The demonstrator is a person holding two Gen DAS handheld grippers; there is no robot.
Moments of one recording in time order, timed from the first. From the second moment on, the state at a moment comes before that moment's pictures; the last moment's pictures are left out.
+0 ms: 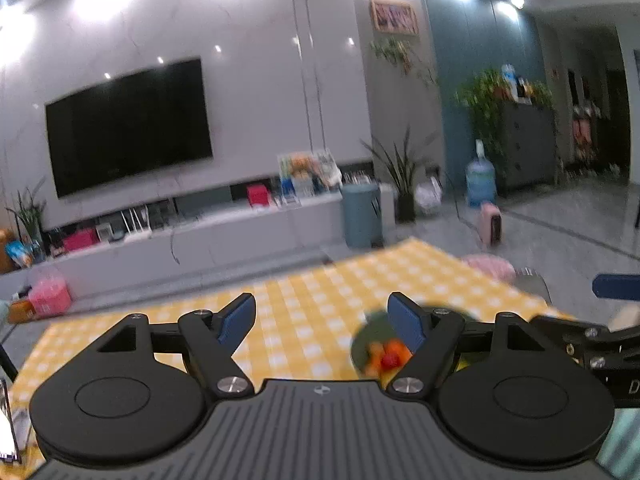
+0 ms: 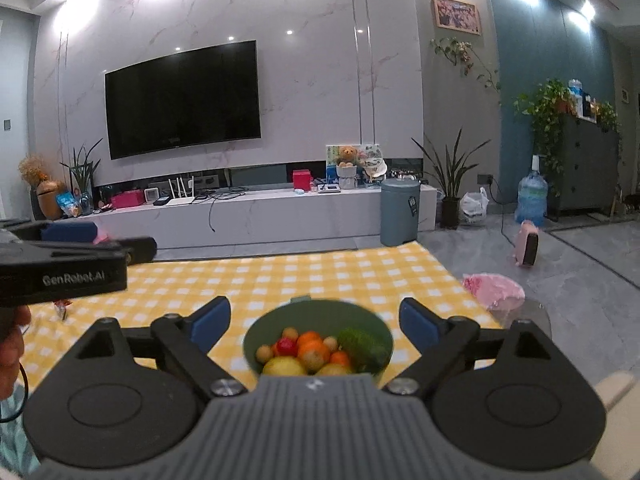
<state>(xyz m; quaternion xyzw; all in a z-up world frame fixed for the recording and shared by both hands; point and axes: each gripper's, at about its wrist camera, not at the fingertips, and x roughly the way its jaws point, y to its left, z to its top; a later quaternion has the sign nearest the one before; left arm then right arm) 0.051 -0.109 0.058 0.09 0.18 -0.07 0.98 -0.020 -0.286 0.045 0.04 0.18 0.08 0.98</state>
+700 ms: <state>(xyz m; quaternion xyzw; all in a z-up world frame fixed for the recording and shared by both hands) 0.017 -0.092 -0.007 0.06 0.31 -0.13 0.94 -0.061 -0.268 -0.012 0.02 0.25 0.04 0.97</state>
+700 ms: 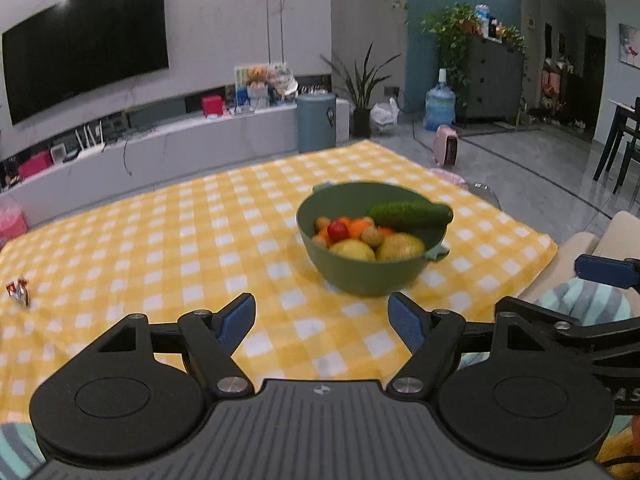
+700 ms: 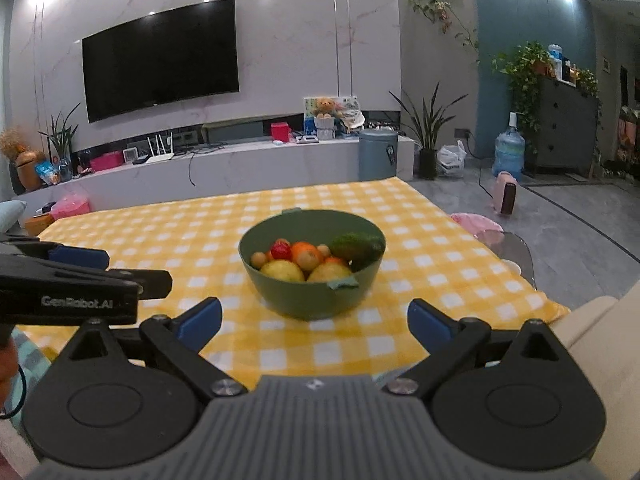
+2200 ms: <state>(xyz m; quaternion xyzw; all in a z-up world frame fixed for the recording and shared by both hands) 0.016 -0.081 -0.010 0.03 0.34 -0.11 0.93 -0.057 -0.260 -0.017 0.02 0.26 0.04 0.96</state>
